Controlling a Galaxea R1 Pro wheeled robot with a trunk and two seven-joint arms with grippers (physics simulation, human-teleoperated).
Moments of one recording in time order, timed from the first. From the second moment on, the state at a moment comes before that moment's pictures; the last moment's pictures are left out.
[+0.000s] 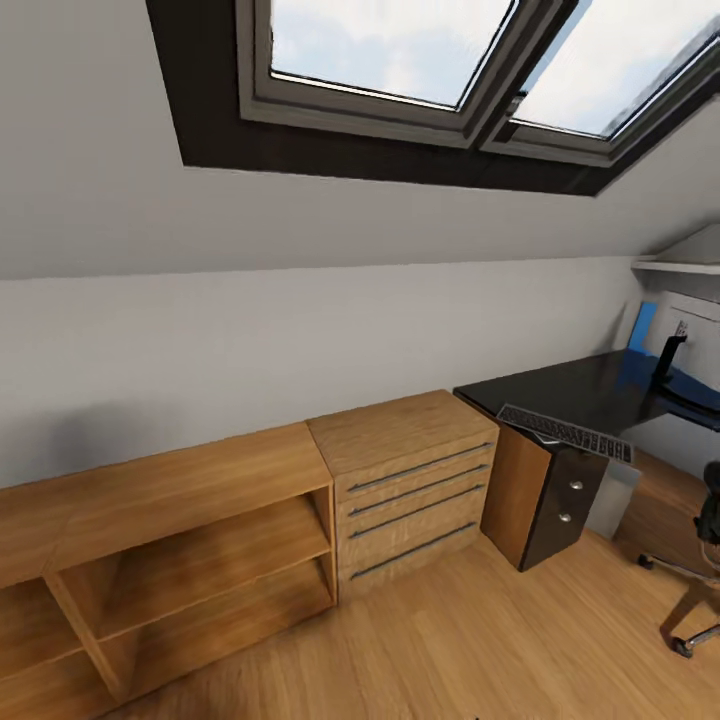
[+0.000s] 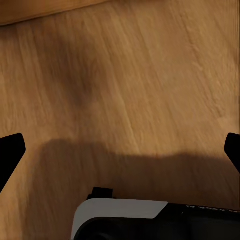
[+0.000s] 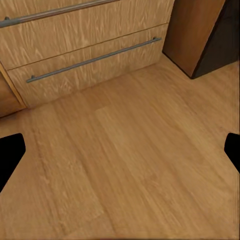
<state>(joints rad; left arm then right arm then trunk) 0.00 -0.03 0.07 -0.16 0.04 -0.54 0.01 -0.18 0.01 0.00 -0.27 -0.02 -0.63 -0.10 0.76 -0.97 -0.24</state>
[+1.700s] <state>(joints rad) 0.00 -0.03 0.07 -0.16 0.04 -0.54 0.01 -0.18 0.01 0.00 -0.27 -0.02 -0.62 -0.08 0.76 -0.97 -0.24</state>
